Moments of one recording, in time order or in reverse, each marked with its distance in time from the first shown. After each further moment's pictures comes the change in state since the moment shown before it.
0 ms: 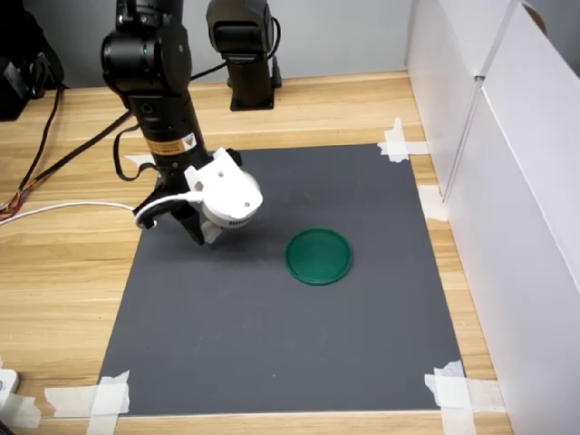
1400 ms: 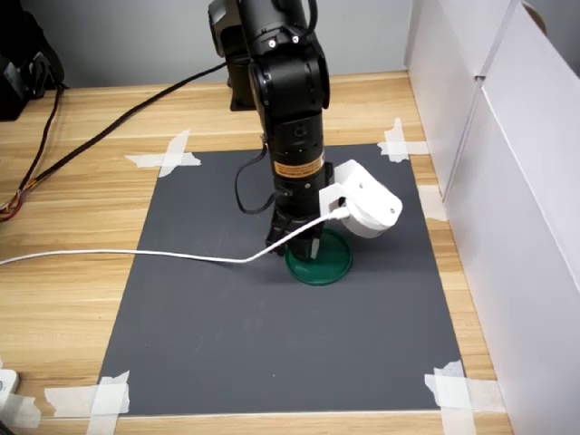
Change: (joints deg) arm 22.4 9.3 -8.7 -3.9 1.5 9.0
